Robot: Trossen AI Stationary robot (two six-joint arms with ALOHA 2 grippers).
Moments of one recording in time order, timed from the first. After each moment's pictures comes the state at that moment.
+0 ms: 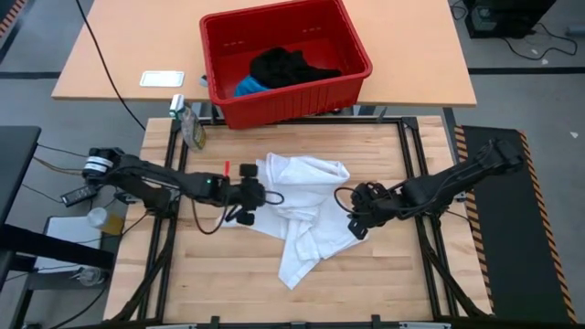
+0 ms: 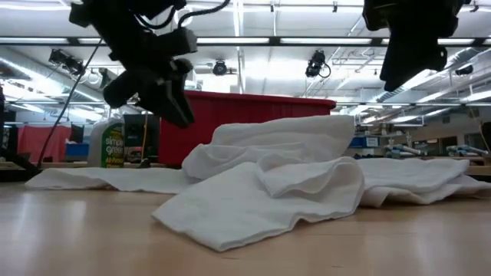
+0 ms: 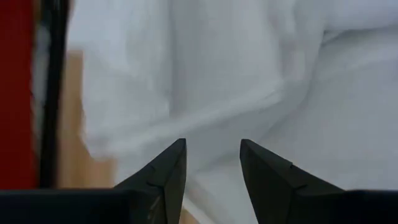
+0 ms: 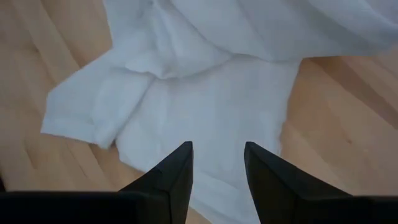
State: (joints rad) left arm -0.11 1.38 0.82 -0.35 -0.42 0.29; right arm 0.36 1.24 0.95 -0.81 0.29 1.01
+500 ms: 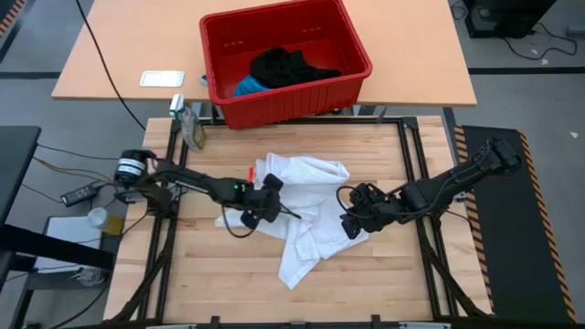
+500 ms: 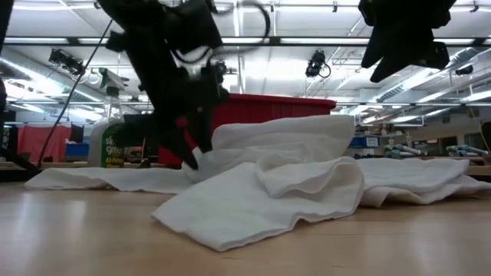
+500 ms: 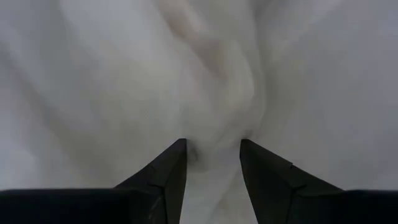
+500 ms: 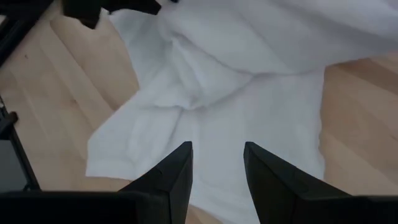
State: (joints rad) left arm -0.07 1.69 0.95 -0.35 -0.32 0.70; right arm 0.39 1.26 0.95 -0.70 0.37 1.19
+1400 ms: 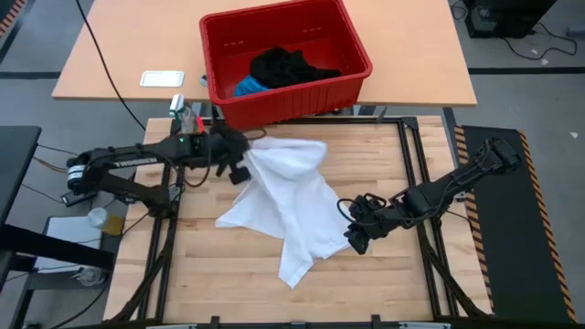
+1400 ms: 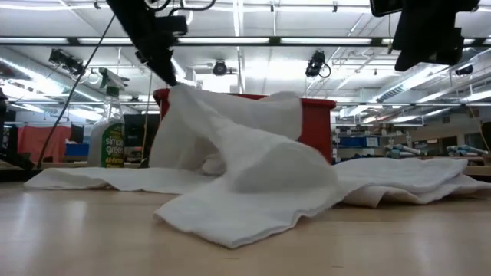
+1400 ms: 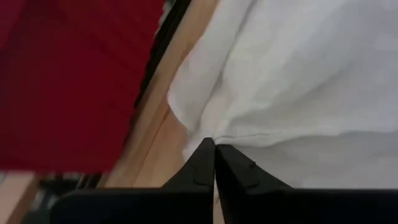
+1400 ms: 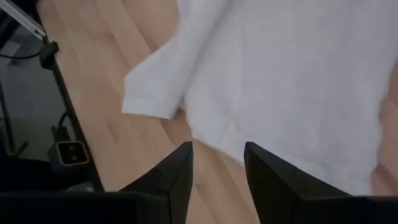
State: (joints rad) left arm 0.25 1.19 1.05 -0.76 -0.39 -0.01; right arm 0.45 1.26 0.95 -0.66 0.19 1.09
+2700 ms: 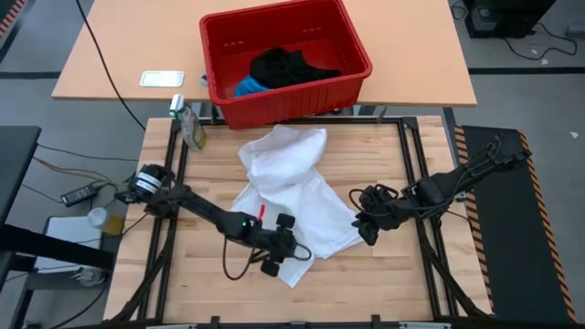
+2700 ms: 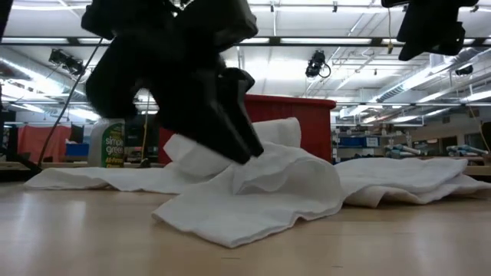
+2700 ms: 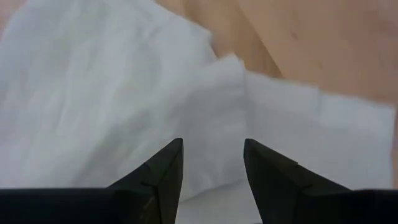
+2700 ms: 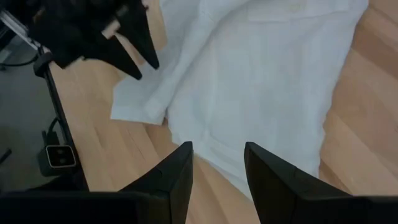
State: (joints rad) left arm -0.37 1.86 1.08 -0.03 -0.19 0.14; right arm 0.44 1.14 0.95 -0.77 0.26 1.05
